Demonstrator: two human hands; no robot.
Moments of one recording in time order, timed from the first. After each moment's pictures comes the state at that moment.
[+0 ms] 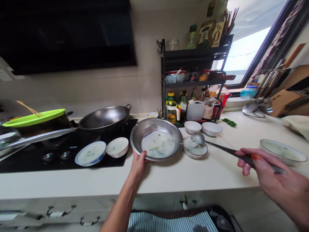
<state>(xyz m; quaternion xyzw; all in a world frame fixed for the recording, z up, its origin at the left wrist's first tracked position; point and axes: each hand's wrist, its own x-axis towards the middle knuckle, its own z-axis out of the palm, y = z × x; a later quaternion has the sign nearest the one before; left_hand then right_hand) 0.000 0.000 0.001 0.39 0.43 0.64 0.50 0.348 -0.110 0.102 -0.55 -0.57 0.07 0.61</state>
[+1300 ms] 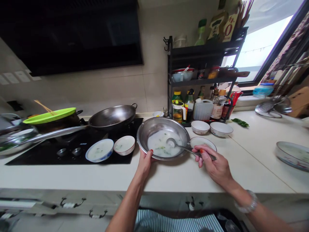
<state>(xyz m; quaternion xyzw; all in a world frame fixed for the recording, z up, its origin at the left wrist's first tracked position) 0.002 -0.003 0.007 0.38 0.41 0.63 0.53 0.251 -0.049 0.065 -0.38 -0.66 0.22 0.61</state>
